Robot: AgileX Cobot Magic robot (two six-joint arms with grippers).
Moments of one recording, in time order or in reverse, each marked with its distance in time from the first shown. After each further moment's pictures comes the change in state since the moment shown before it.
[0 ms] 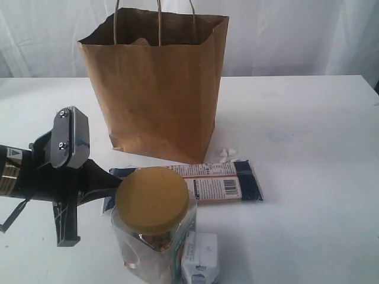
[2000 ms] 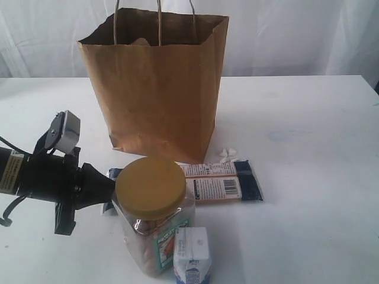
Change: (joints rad) left arm 0.149 0.251 -0.077 0.010 -0.298 -0.096; right arm 0.000 0.000 0.000 0.000 0.000 -0.016
